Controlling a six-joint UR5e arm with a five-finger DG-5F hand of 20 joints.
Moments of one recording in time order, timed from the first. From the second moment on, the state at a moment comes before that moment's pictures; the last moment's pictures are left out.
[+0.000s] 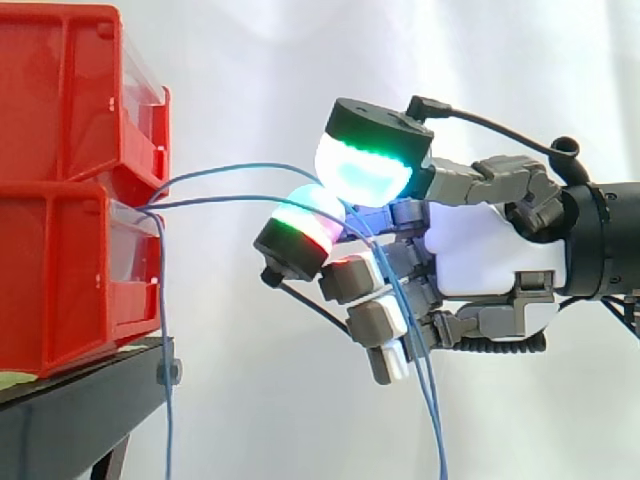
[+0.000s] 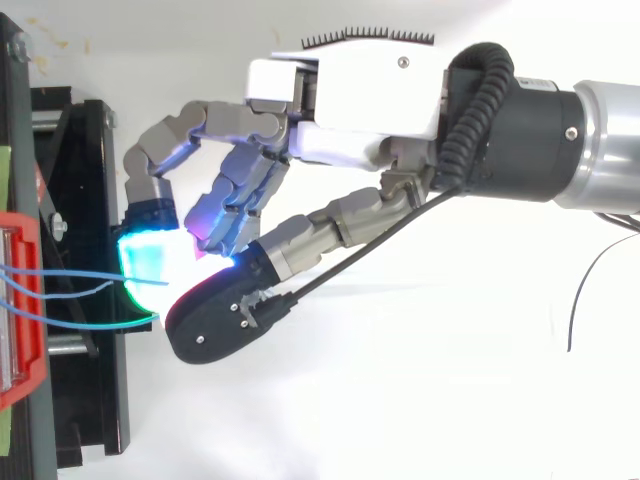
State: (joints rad) arm 0.08 -2.30 -1.12 -2.88 -1.40 -0.05
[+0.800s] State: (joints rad) arm 0.08 -2.30 -1.12 -2.89 -1.40 -0.05
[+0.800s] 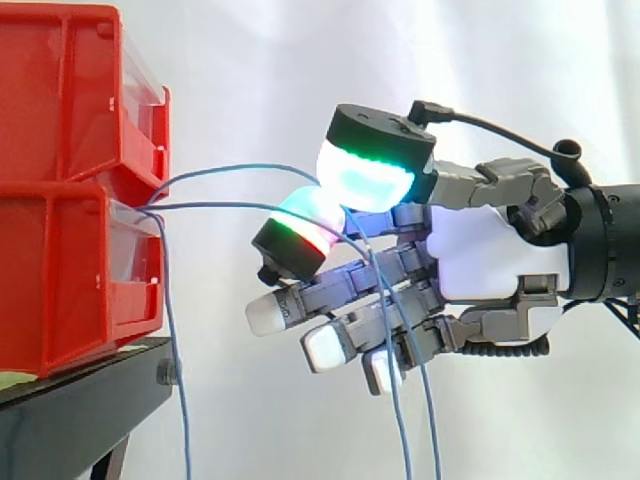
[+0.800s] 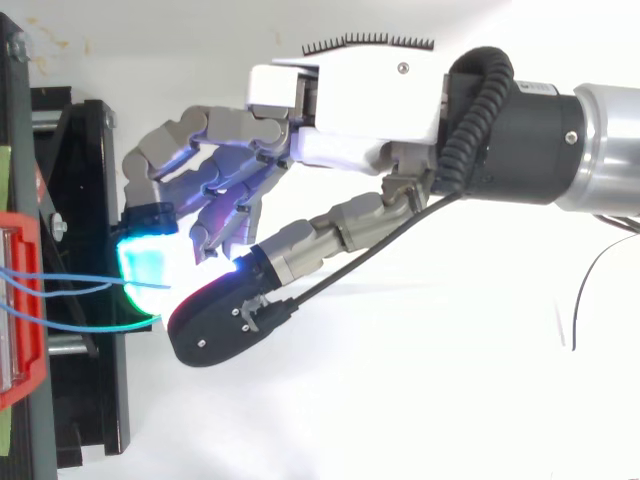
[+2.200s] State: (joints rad) arm 0.08 -2.28 -1.13 -3.10 -1.16 -0.12
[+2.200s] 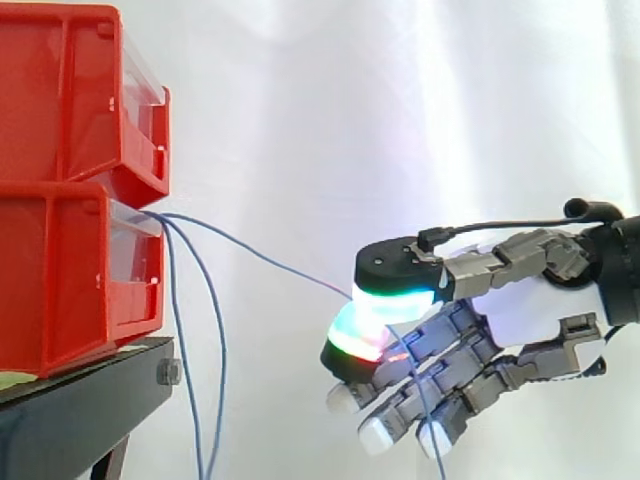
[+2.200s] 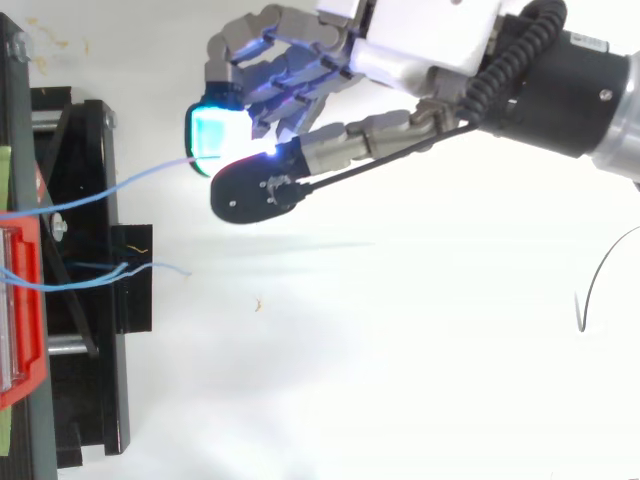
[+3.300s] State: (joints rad) arm 0.21 -2.19 -1.27 -3.03 -1.05 -0.05
